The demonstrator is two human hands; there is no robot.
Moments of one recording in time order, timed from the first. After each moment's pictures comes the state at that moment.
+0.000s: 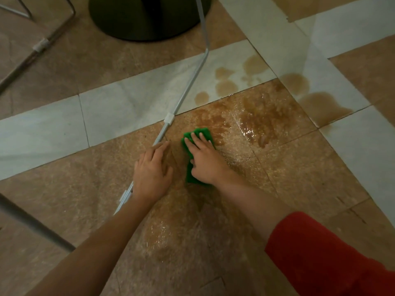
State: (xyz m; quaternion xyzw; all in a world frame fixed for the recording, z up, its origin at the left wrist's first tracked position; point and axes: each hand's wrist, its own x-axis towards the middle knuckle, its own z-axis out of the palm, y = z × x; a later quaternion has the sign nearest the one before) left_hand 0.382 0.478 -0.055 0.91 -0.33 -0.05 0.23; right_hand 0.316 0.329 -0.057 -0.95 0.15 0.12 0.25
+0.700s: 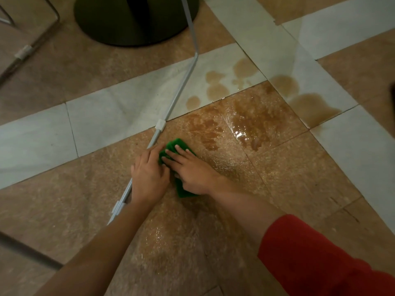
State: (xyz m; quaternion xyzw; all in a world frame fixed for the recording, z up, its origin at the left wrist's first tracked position) left_hand 0.387 0.459 -0.060 0.91 -0.30 -0.05 0.27; right_hand 0.322 0.333 -0.067 -0.97 0.00 0.14 0.22
